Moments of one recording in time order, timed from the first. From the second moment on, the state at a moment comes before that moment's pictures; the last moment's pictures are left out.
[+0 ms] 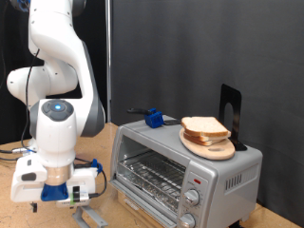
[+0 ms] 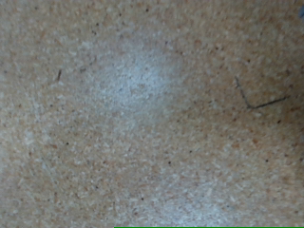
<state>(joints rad) 0.03 0.26 -0.33 -2.41 0.00 2.47 0.82</state>
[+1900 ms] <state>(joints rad) 0.00 0.02 -0.32 -2.41 0.45 2.34 0.17</state>
